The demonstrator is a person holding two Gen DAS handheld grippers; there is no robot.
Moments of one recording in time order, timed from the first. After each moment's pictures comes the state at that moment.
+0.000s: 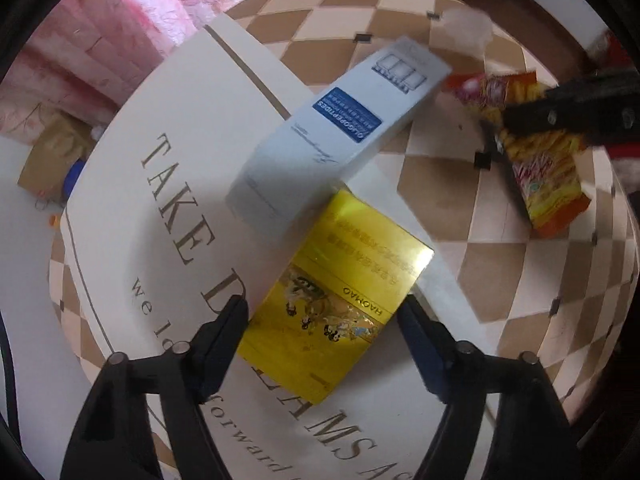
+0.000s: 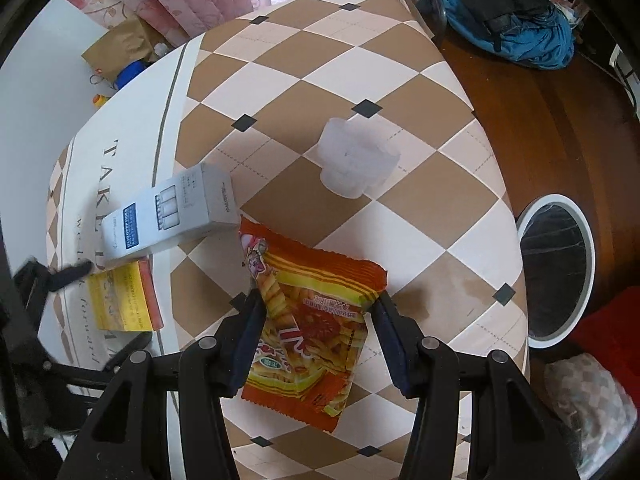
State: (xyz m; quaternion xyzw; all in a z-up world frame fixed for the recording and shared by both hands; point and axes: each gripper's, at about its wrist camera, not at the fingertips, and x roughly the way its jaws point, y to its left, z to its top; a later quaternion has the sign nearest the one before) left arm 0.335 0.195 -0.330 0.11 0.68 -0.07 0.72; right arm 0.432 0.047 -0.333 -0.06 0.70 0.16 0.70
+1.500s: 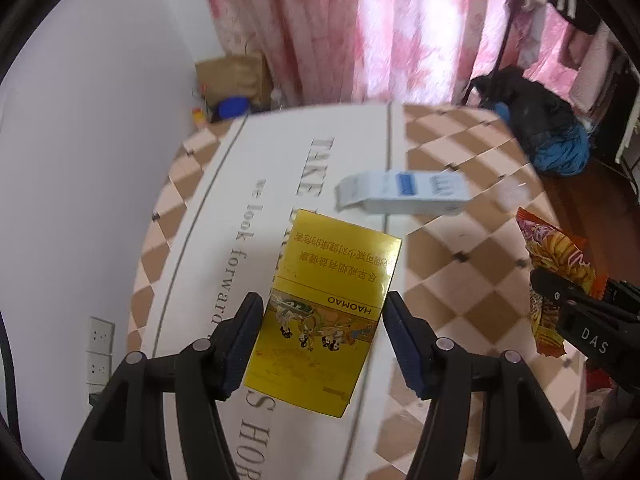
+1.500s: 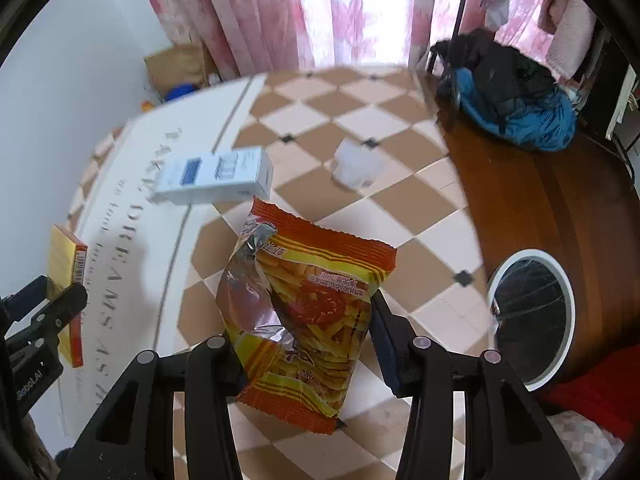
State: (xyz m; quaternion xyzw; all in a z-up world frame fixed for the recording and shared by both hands) left arm 0.227 0.133 -0.230 -0.09 0.52 0.24 0.82; right arm 0.330 0.004 -0.266 -0.10 0.56 0.24 0.79
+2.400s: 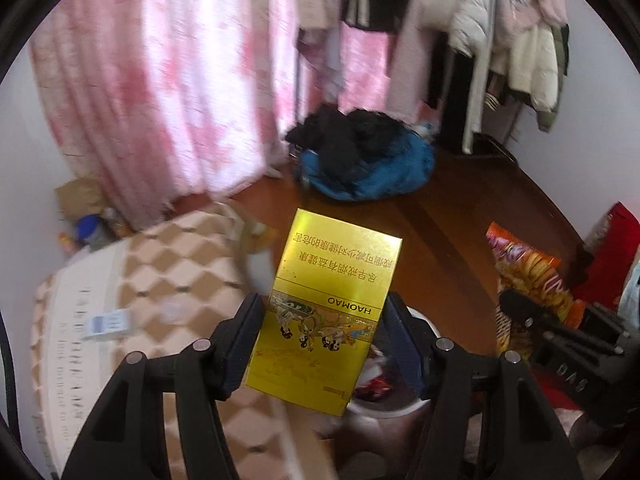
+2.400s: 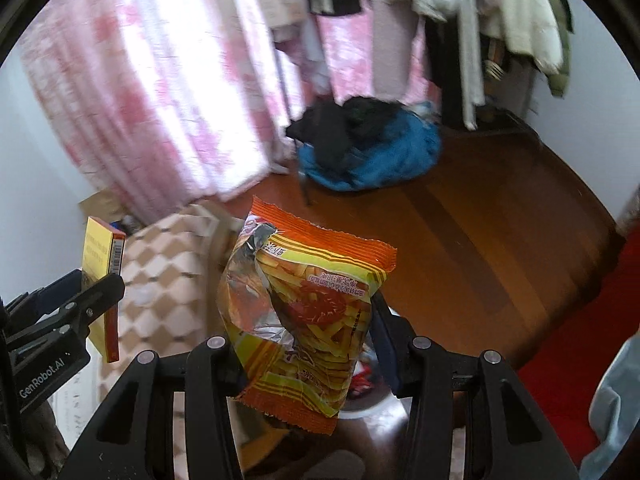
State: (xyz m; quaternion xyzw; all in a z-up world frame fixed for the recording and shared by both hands) left arm 0.389 -0.159 -0.148 -0.04 0.45 0.03 0.89; right arm 0.425 -0.353 -0.149 0.03 0.47 0.10 0.87
